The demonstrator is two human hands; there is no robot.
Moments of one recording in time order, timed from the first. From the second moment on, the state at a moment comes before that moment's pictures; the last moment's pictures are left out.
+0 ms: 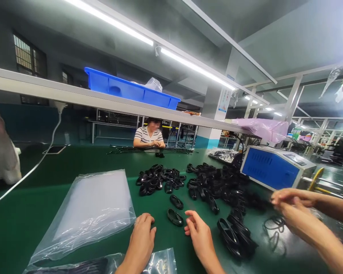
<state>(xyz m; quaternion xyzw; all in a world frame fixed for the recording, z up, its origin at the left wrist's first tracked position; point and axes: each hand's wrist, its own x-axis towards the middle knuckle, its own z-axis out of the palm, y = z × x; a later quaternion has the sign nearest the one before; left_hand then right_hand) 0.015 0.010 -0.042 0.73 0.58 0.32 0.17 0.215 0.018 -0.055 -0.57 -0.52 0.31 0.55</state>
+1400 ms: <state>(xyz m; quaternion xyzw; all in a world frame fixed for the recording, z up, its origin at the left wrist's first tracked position) -0.010 0.040 -0.054 0.78 0.53 0.30 0.12 0.144 -0.031 -0.032 -0.48 -0.84 -0.01 0.25</state>
